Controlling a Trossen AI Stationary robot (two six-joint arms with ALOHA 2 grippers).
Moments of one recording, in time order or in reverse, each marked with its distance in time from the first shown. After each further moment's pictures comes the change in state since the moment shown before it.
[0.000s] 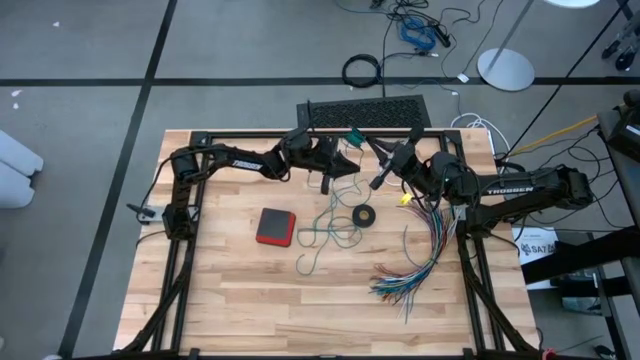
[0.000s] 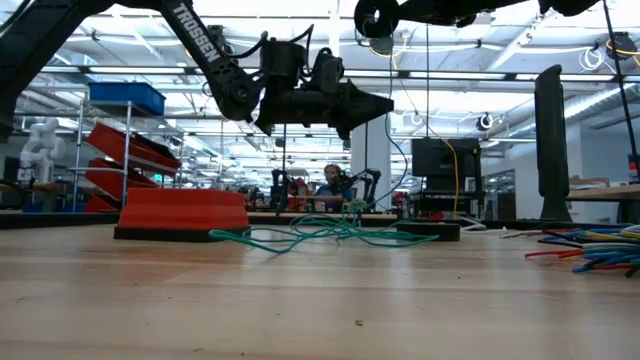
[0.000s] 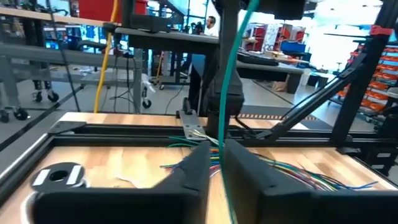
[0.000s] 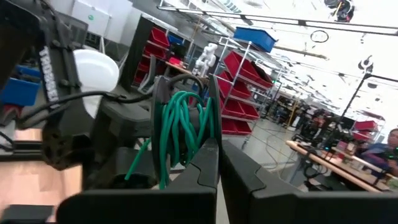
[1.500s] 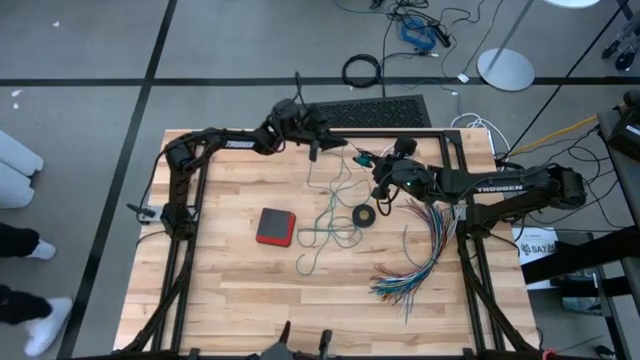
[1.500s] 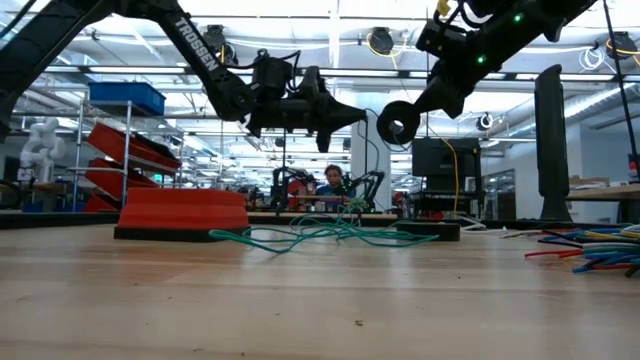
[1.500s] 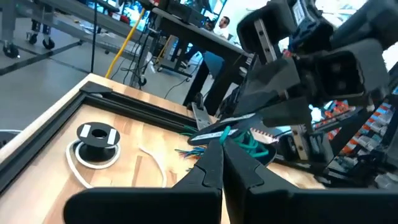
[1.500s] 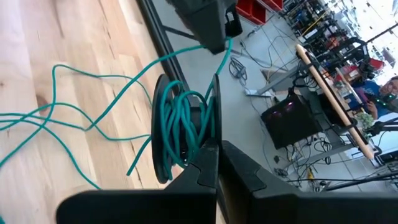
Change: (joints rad) left arm 0.215 0.000 0.082 -0.128 0.214 -0.293; right arm -0.061 0.085 0.000 -0.608 0.112 0.041
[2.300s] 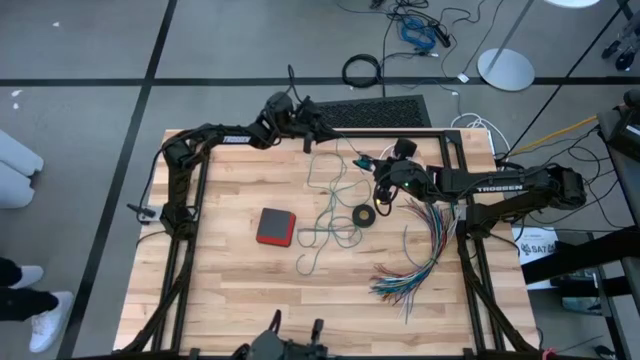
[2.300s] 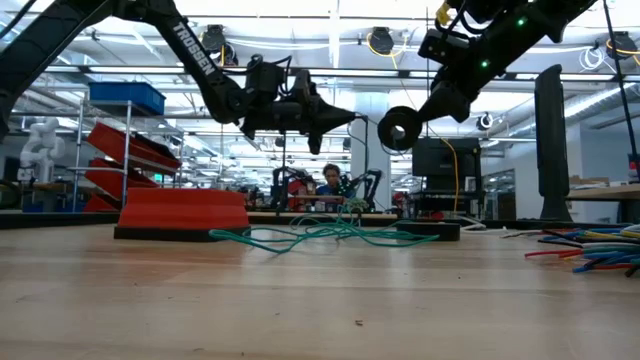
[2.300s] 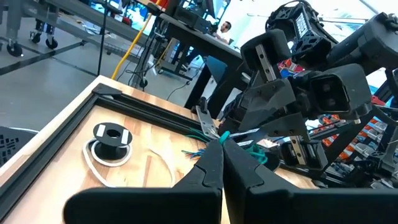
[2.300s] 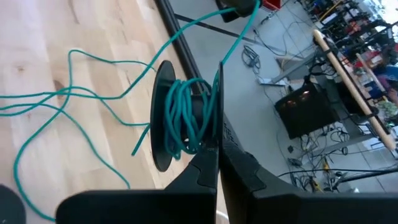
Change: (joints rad) left arm 0.069 0.000 0.000 0.012 0.059 -0.033; right arm -0.007 0.001 0.000 -0.081 -0.038 0.073
